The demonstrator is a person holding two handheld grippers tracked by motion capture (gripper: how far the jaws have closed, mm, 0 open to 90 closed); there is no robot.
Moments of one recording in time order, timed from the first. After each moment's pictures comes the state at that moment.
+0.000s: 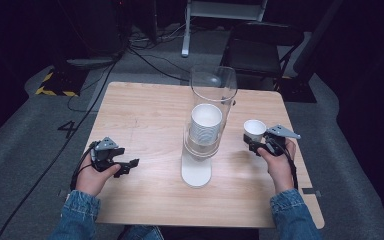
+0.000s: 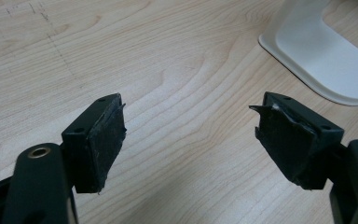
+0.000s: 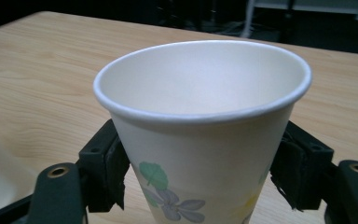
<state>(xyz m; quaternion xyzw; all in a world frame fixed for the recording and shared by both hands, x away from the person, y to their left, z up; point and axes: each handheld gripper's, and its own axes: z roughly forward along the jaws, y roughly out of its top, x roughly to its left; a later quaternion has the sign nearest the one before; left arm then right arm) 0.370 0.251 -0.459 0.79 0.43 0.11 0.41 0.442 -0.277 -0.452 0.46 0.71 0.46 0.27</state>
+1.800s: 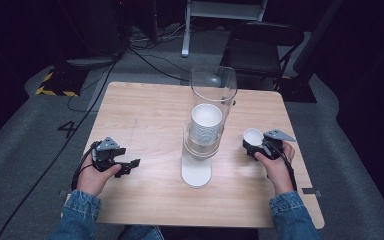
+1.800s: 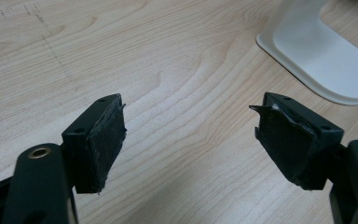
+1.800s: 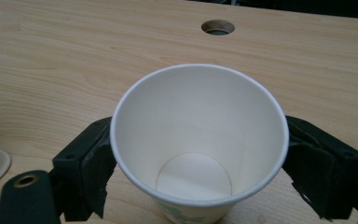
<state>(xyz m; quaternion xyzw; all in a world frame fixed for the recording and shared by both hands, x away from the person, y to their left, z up) 0.372 0.249 -0.460 0.80 0.43 0.11 0.41 0.440 -0.277 -0.470 0.49 0.72 0.42 0.26</state>
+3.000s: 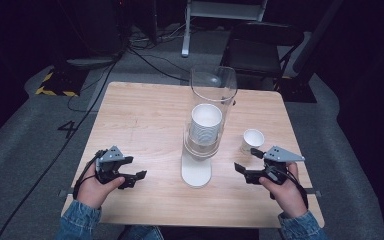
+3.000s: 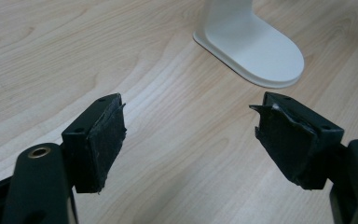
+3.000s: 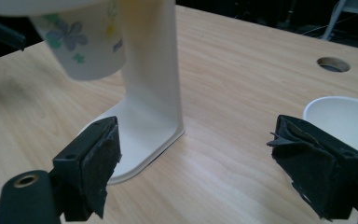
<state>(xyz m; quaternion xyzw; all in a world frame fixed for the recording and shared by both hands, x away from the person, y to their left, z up) 0.334 0.227 -0.445 0.82 0.37 0.09 0.42 0.347 -0.249 -0.418 0.35 0.78 0.49 0.19</state>
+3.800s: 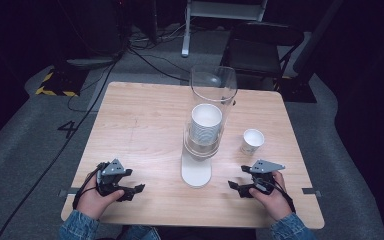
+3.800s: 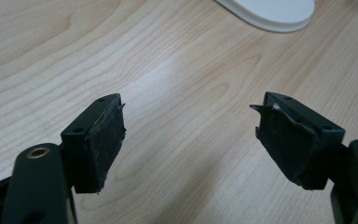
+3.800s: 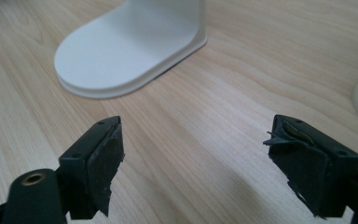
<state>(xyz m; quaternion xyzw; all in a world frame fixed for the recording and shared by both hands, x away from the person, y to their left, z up) 0.320 0.231 -0.482 0.84 0.37 0.08 0.39 0.349 -0.245 -0.487 0.34 0.83 0.42 0.13</state>
